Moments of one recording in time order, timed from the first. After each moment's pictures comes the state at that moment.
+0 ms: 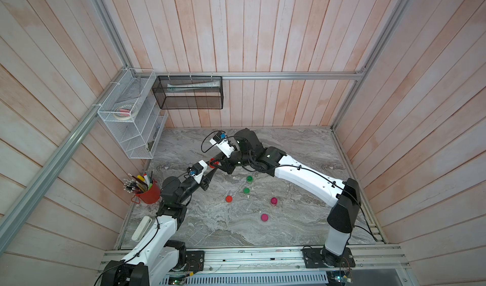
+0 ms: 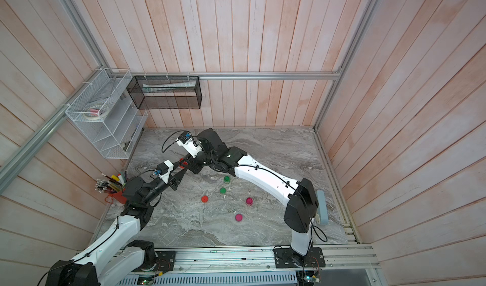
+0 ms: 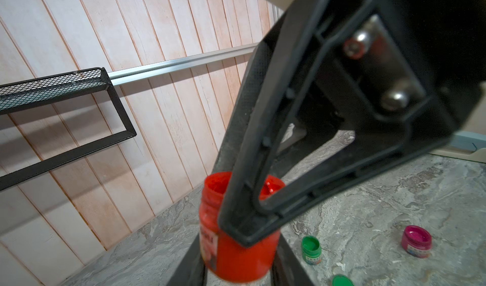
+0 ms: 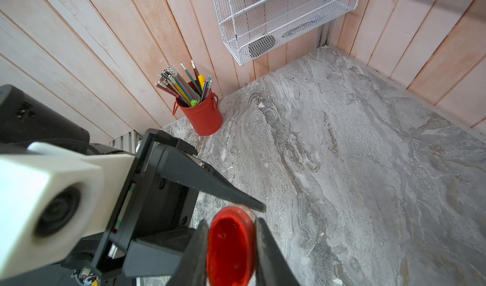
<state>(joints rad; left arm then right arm) -0.14 0.95 0.36 0.68 0.61 0.22 0.96 1.84 1.76 -0.42 -0.36 0.07</state>
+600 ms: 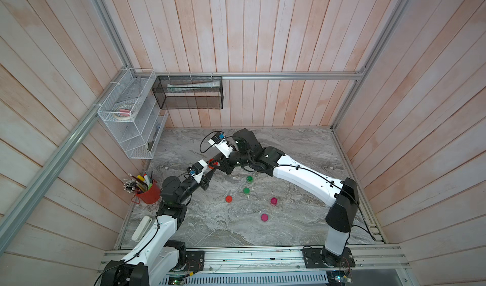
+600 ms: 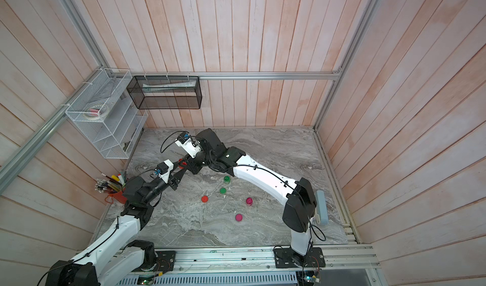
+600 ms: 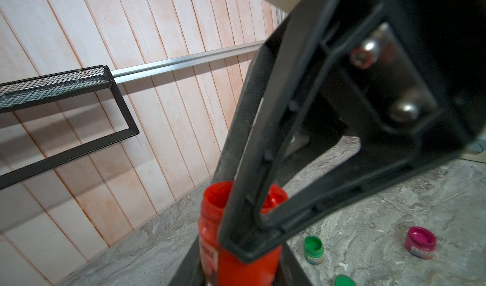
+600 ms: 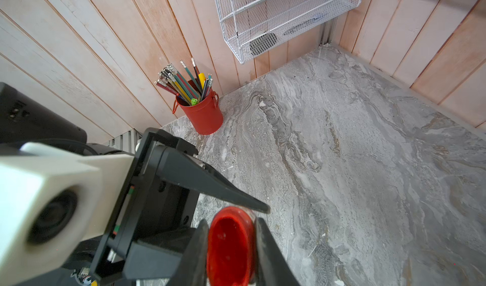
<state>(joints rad) -0.14 0.95 0.37 0.67 0.60 0.23 0.96 1.85 1.78 -0.43 -0.36 0.07</state>
